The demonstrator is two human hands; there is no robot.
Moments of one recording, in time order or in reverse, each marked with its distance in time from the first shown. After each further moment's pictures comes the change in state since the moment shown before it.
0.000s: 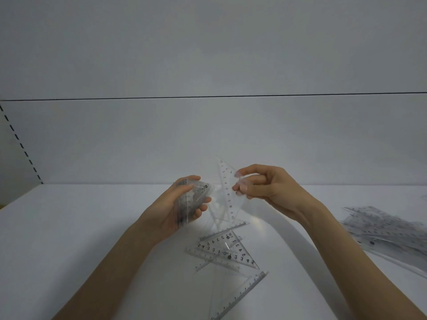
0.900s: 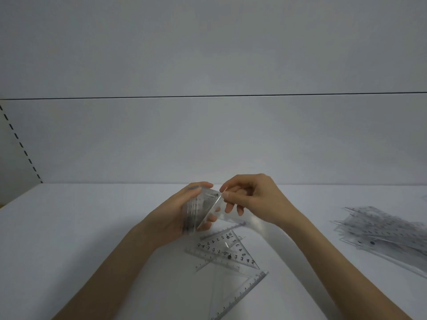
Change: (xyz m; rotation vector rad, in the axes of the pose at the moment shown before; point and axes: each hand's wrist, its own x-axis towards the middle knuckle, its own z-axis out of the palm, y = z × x) left_hand -0.004 -0.006 0.005 0.153 -0.151 -0.041; right_hand 0.000 0.011 0.028 -0.396 0.013 -0.165
